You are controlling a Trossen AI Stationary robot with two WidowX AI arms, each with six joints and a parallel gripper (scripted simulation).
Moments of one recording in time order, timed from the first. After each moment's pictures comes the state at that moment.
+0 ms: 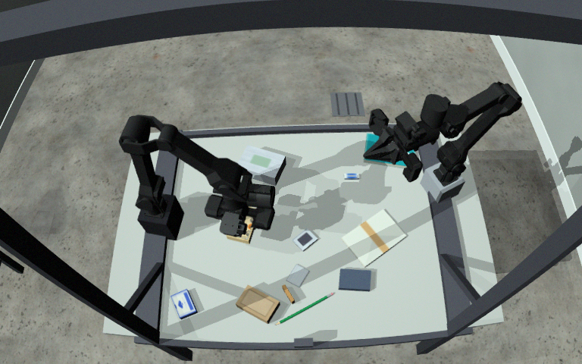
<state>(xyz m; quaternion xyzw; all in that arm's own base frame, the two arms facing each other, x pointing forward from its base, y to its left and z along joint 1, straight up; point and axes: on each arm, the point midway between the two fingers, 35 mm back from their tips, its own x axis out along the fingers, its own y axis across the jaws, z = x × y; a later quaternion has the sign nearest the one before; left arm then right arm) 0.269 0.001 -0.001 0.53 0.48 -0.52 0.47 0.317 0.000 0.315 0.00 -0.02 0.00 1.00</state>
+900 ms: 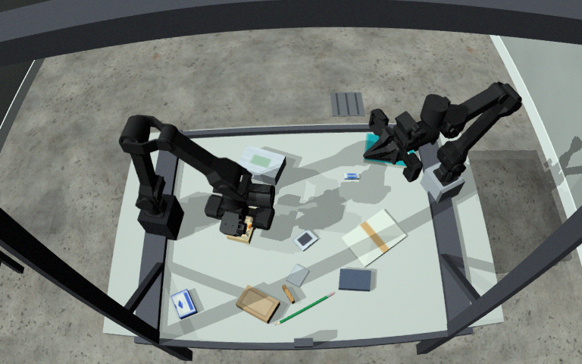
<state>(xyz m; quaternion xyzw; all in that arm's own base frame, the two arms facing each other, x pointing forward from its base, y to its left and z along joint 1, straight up) 0.269 0.001 -0.002 0.53 0.47 -0.52 0.48 0.317 0.000 0.315 0.00 -0.02 0.00 1.00</state>
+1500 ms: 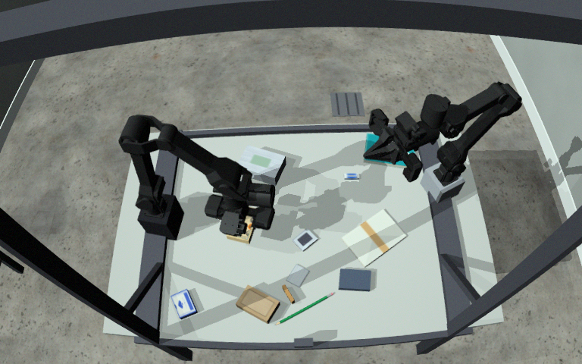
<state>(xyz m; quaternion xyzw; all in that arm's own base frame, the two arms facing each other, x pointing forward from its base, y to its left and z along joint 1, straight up) 0.269 0.001 -0.001 0.53 0.47 -0.52 0.48 0.317 0.000 0.315 0.00 -0.02 0.00 1.00</state>
